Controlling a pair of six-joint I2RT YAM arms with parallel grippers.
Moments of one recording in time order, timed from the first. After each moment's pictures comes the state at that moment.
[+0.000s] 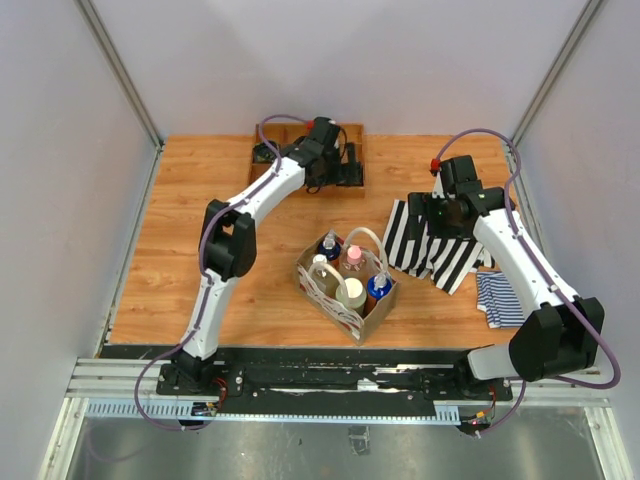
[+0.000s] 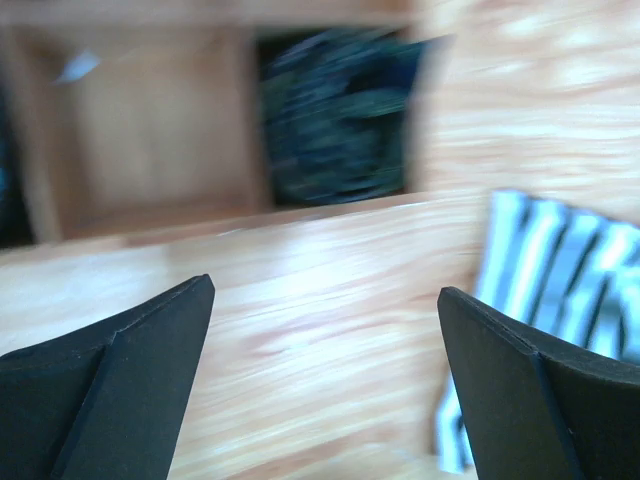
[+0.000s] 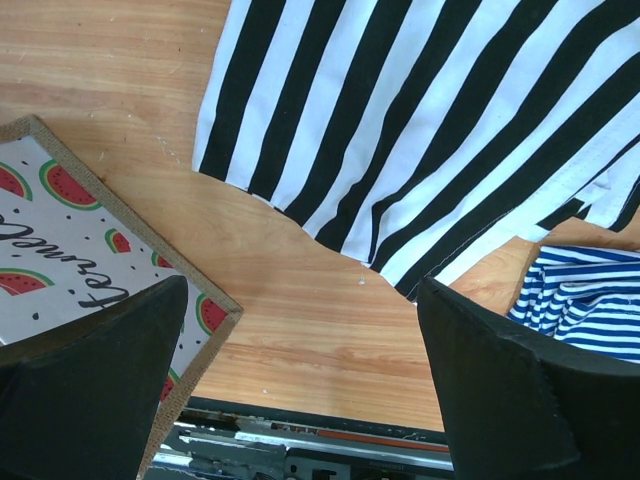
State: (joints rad) left arm -0.51 2.32 2.08 -0.62 -0.05 -0.56; right arm 0.24 1.38 1.25 -0.90 -0.01 0.17
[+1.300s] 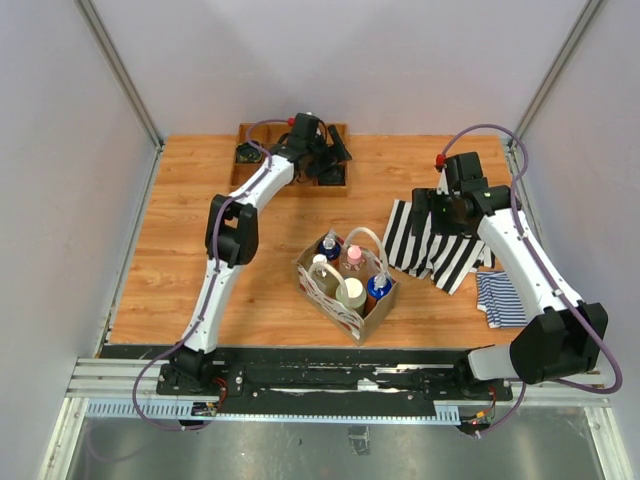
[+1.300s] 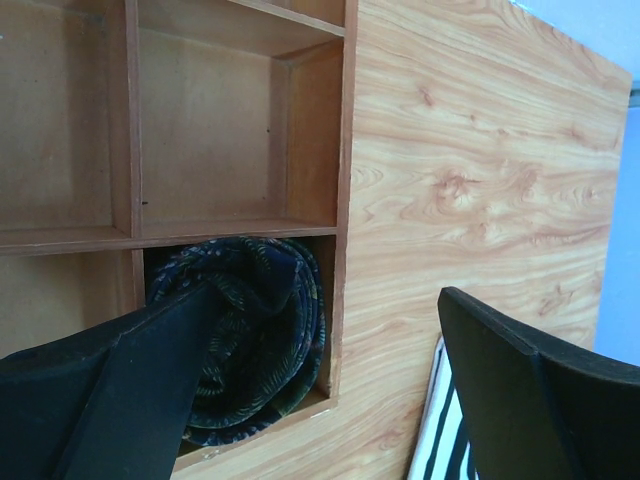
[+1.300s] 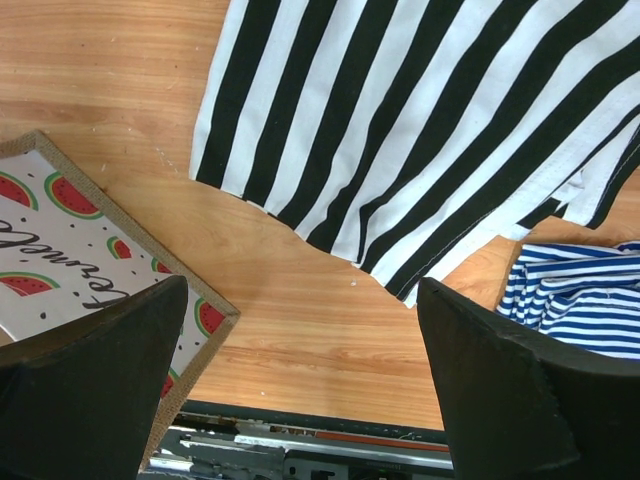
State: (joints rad) left arm -0.40 2.56 2.33 -0.38 0.11 -0.74; right arm 0.23 1.36 1.28 -0.92 0.01 0.17
